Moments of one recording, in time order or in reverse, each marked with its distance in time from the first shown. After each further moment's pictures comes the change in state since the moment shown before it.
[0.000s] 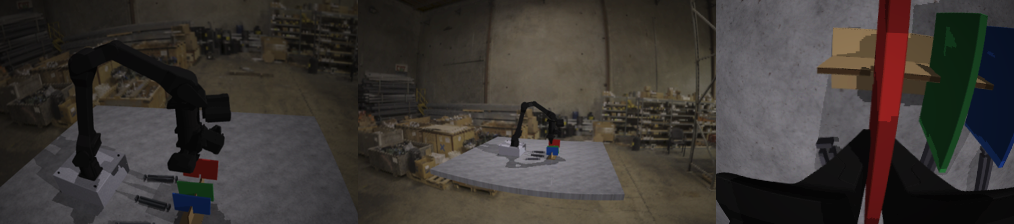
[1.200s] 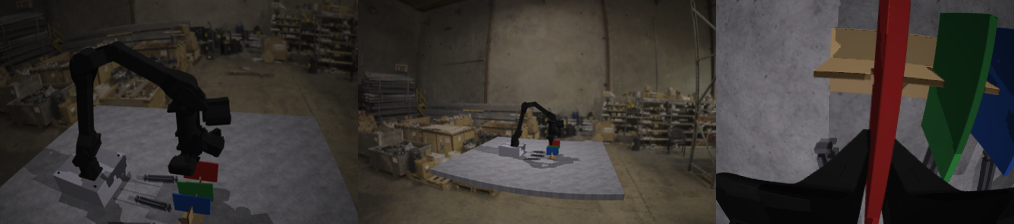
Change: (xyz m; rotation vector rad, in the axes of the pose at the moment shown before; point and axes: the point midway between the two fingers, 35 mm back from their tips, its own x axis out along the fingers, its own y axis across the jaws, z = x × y) arm 0.009 0.000 0.000 0.000 -0.001 0.000
